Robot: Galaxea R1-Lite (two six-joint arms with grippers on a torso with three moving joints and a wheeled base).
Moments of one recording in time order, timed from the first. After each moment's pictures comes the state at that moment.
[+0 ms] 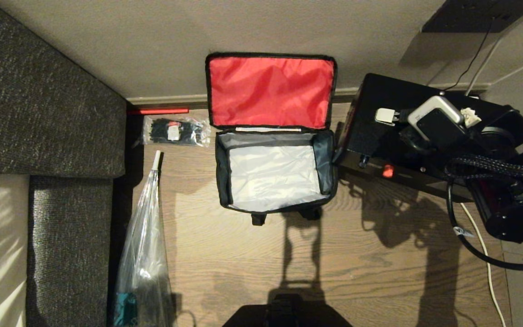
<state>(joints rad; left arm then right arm) 0.00 0.00 0.00 0.00 0.01 -0.01 0.56 1.55 -0.61 -1.41 -0.86 -1.35</state>
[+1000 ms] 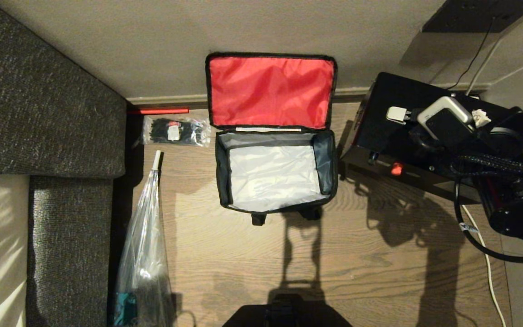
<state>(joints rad) 0.00 0.00 0.00 0.00 0.01 -0.01 0.49 1.55 -0.59 -1.41 -0.85 -1.34</state>
